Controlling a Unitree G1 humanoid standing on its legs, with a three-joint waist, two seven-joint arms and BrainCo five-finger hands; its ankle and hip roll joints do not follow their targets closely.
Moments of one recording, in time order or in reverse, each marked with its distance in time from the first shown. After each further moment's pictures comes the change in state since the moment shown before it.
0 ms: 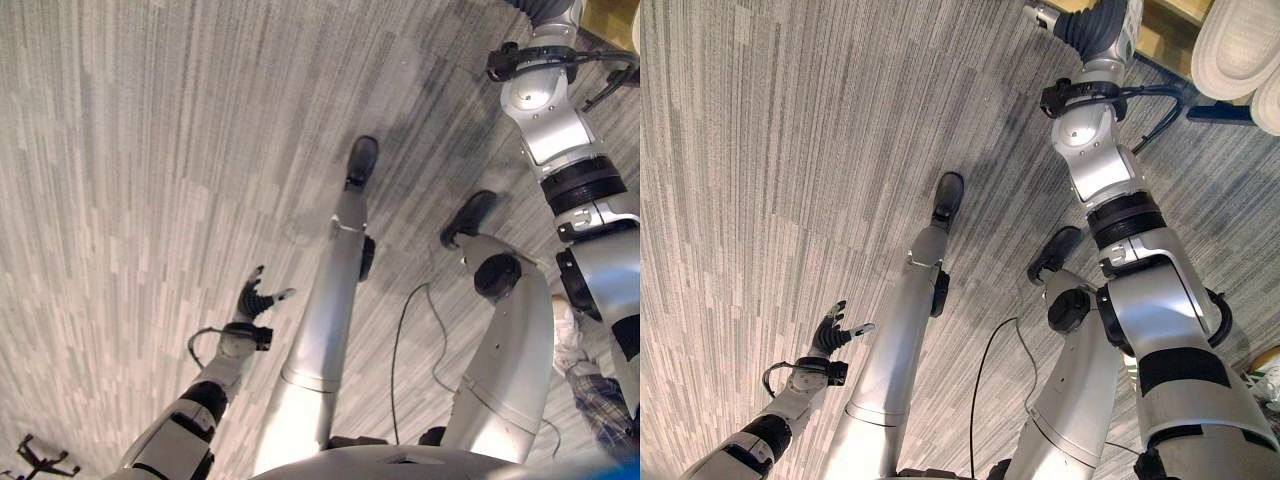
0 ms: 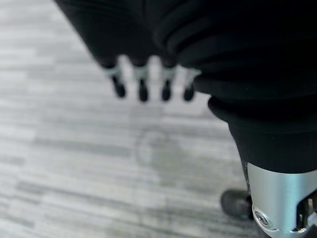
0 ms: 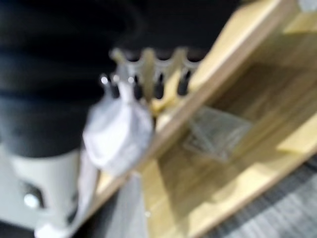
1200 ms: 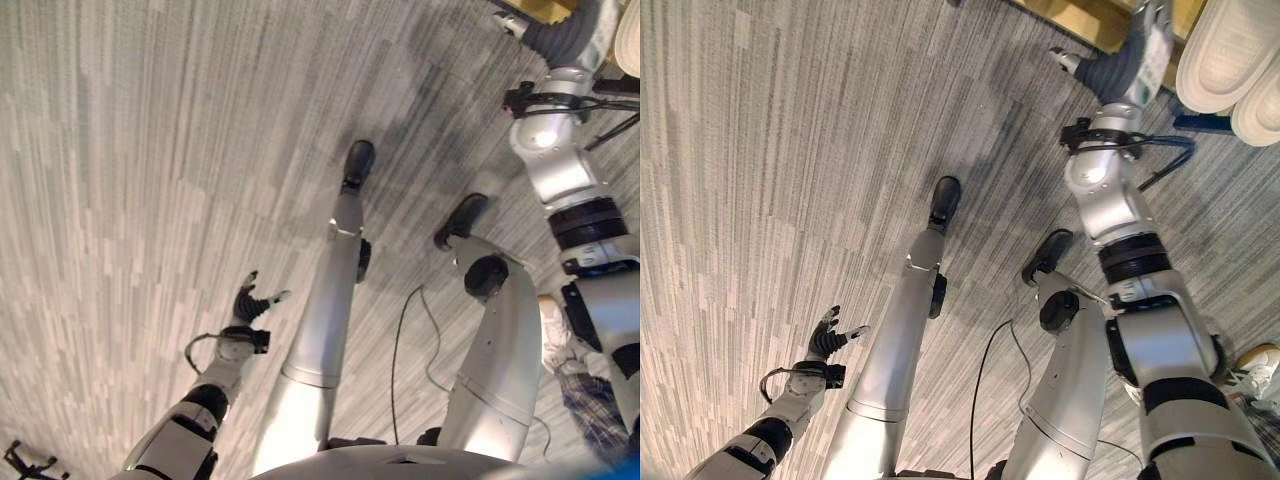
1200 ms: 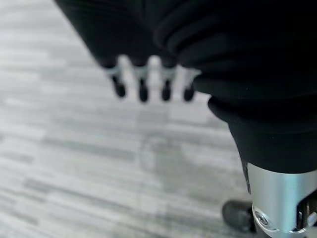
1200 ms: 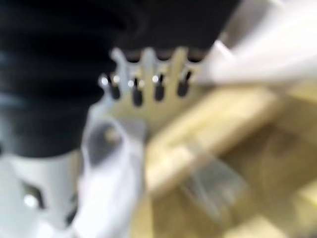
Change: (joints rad) left arm 0.006 -0.032 0.065 0.046 -0.002 0.002 0.004; right arm 0.215 -0.080 -0.152 -0.255 -0.203 0.039 -0.109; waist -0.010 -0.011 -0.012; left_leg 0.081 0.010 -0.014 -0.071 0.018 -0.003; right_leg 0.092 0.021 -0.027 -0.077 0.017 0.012
